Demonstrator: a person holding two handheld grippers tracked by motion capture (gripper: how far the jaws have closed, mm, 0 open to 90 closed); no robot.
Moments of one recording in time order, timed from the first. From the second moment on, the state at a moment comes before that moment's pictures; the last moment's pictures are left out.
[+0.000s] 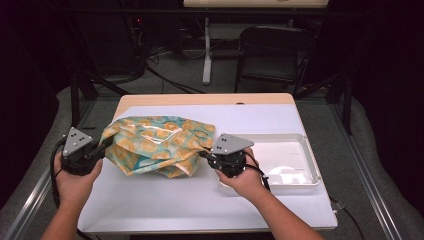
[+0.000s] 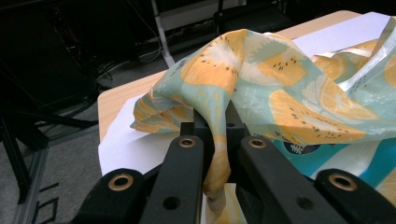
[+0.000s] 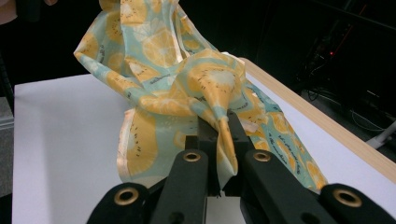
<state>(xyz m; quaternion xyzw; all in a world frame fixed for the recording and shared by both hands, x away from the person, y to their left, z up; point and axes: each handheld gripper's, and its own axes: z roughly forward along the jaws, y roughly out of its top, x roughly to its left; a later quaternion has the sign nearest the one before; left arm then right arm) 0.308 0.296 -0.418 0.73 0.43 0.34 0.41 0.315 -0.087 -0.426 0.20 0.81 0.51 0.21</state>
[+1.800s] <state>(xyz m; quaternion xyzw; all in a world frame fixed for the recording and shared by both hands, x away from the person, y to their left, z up) 0.346 0.296 -0.358 0.71 0.44 0.38 0.39 0.340 -0.094 -0.363 0.21 0.78 0.54 0.25</state>
